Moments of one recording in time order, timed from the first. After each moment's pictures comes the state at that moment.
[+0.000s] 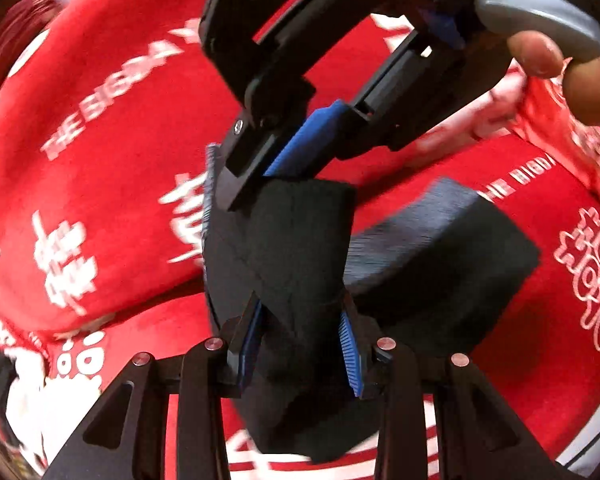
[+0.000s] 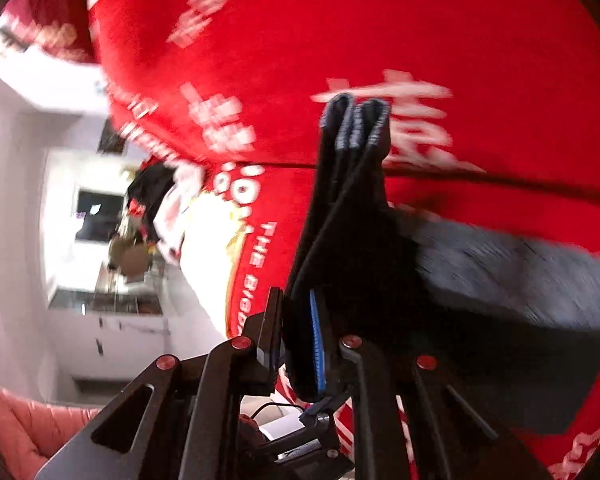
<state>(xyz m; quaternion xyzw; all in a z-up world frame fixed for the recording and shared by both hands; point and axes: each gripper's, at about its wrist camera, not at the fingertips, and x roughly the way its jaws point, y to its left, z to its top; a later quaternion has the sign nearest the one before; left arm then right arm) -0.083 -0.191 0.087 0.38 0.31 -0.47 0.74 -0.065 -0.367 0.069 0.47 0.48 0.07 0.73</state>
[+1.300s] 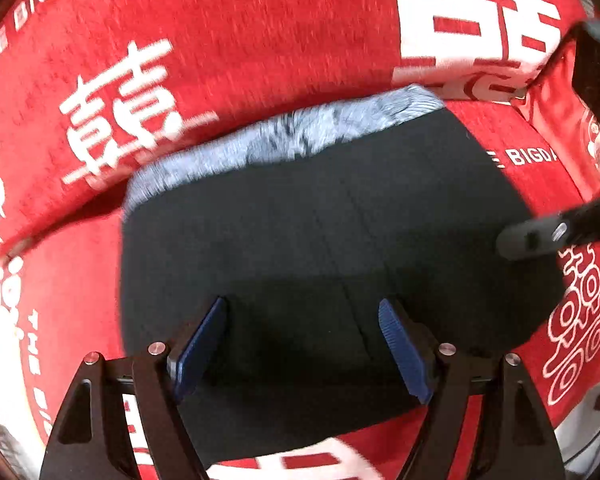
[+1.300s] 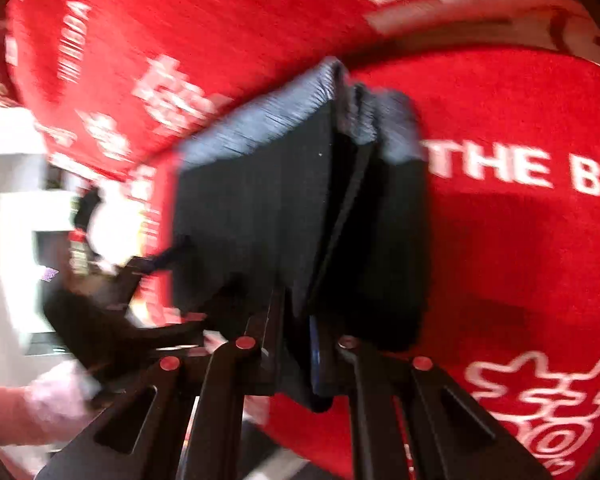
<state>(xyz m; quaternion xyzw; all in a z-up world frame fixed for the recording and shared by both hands) -0.106 -0.250 0.009 0.34 0.49 -0.43 0.68 -0.226 -0.438 -0.038 0.47 0.55 -0.06 0.69</state>
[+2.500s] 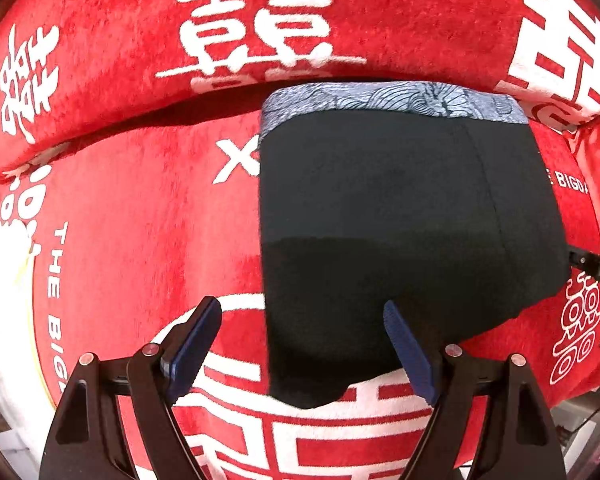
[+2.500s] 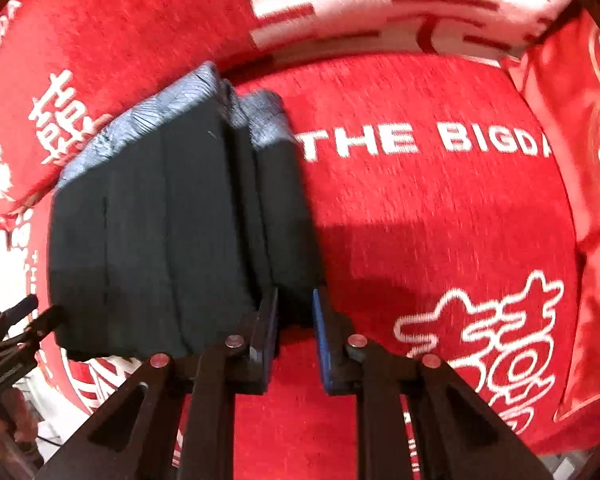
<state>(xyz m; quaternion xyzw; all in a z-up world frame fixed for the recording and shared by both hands) -0.020 -0.174 0.023 0.30 0.58 -0.34 0.68 -0.252 -0.412 -0.026 0.39 0.55 -0.29 0.68</state>
